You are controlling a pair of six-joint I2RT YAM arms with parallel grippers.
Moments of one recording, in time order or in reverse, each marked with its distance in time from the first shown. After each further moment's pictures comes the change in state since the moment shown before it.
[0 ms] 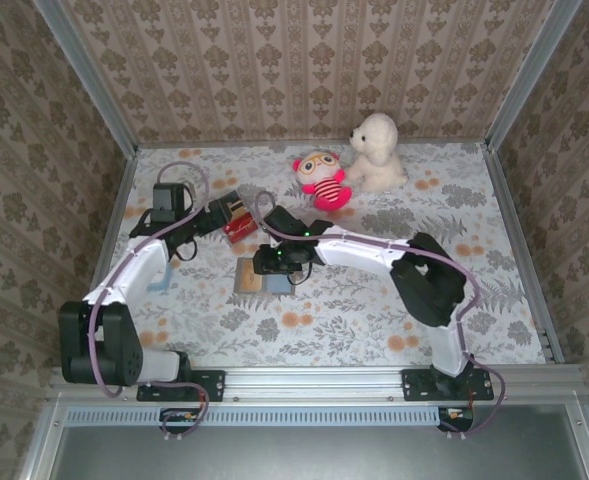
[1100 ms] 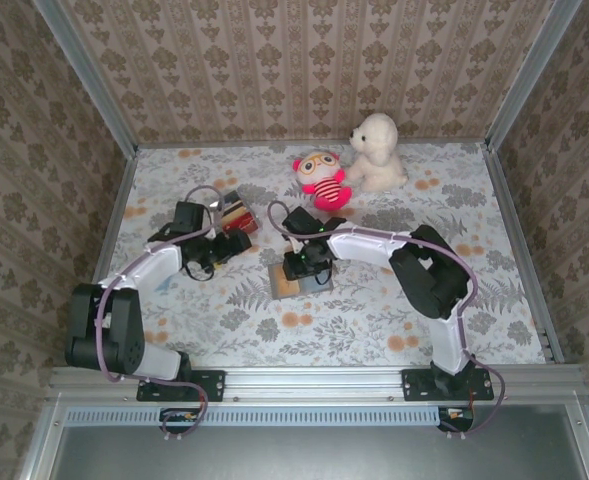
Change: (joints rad) left arm -0.094 0.081 -0.114 -0.050 0.247 -0.092; right arm -0.103 -0.019 -0.128 -0.087 0.008 -0.320
